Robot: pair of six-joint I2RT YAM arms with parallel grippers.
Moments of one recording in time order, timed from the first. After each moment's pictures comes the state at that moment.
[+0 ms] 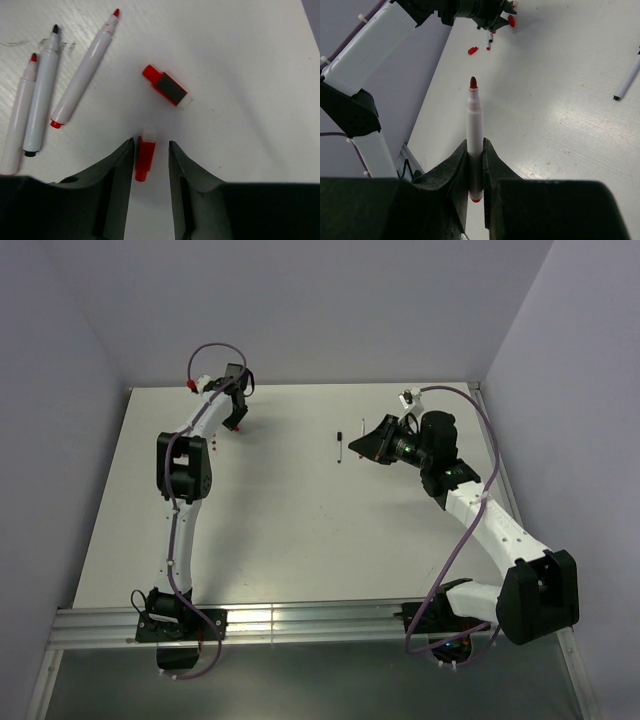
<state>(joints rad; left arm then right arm) -0.21 2.52 2.25 -0.80 -0.48 -1.13 0.27 1.21 0.87 0.07 -0.55 0.67</state>
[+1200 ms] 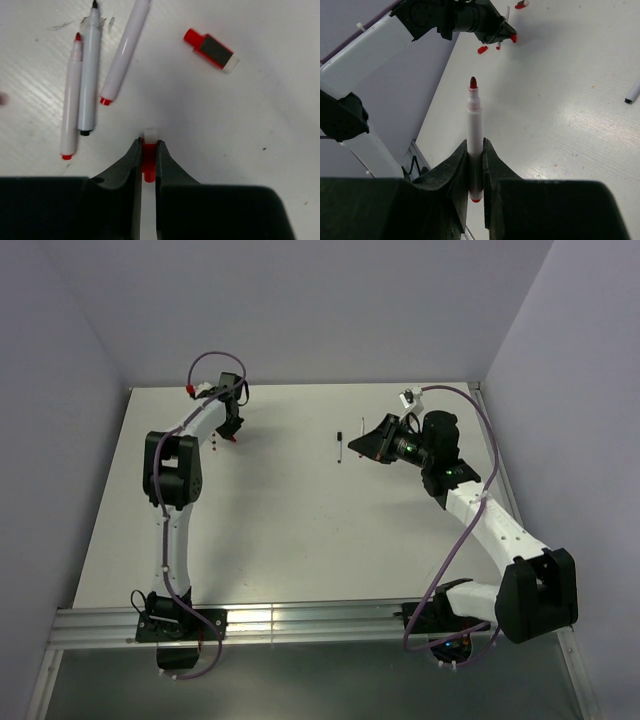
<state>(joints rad) -0.19 2.37 1.98 -0.69 -0.42 -0.96 0.25 1.21 0.86 0.12 -0.61 0.70</state>
